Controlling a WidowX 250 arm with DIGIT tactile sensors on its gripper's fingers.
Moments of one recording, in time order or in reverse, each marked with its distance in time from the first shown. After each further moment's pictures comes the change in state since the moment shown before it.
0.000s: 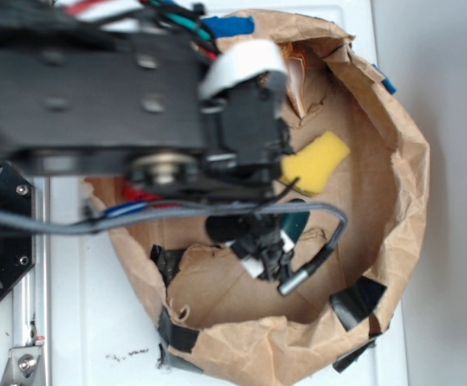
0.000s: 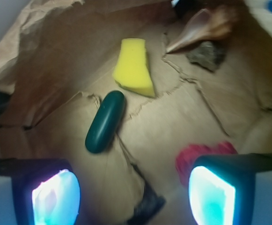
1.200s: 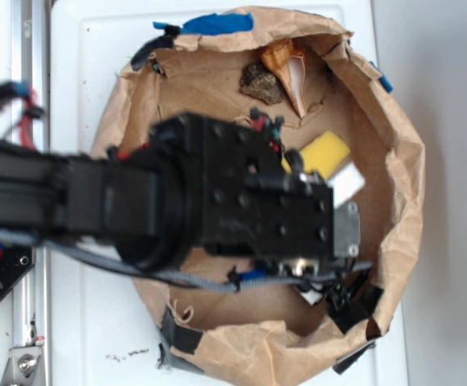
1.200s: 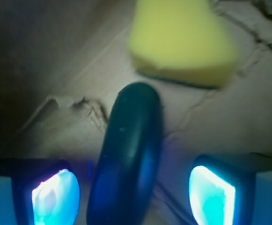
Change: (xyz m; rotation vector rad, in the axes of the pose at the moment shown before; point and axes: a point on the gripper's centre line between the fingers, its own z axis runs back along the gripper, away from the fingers) arm 0.002 -0.037 -0.093 0.076 0.041 0.118
